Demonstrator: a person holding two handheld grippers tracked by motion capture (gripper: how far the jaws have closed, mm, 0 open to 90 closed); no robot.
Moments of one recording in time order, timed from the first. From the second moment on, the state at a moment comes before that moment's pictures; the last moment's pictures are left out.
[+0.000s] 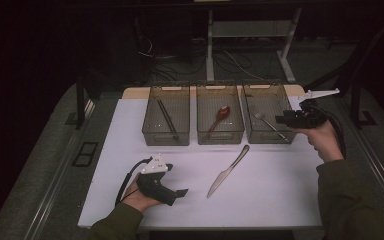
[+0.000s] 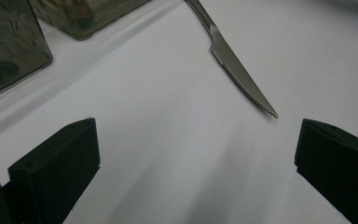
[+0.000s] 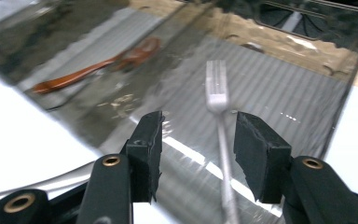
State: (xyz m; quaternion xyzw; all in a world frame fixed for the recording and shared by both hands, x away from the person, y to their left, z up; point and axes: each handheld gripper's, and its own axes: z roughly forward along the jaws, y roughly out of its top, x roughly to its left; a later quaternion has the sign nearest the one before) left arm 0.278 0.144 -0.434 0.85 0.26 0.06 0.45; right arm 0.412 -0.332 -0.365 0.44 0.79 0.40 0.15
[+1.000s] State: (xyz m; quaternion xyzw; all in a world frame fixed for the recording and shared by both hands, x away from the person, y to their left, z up) left arm 0.278 0.144 -0.434 0.85 0.26 0.07 0.45; right arm 0.386 -0.215 -0.424 0.34 0.88 0.33 0.08
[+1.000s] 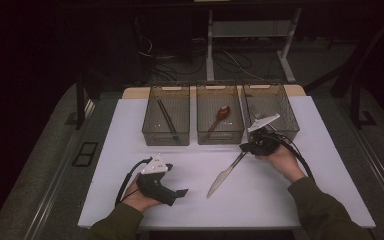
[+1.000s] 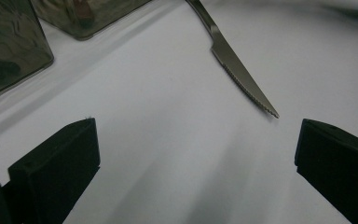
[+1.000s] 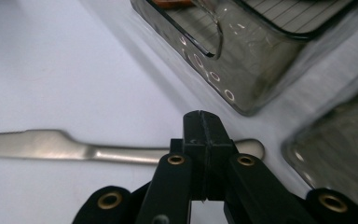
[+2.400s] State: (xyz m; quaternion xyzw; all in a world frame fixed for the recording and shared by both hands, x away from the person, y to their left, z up) left arm 0.276 0.144 -0.433 0.85 0.26 0.07 0.46; right arm 0.366 -0.219 -0.426 0.29 0.93 0.23 0.04
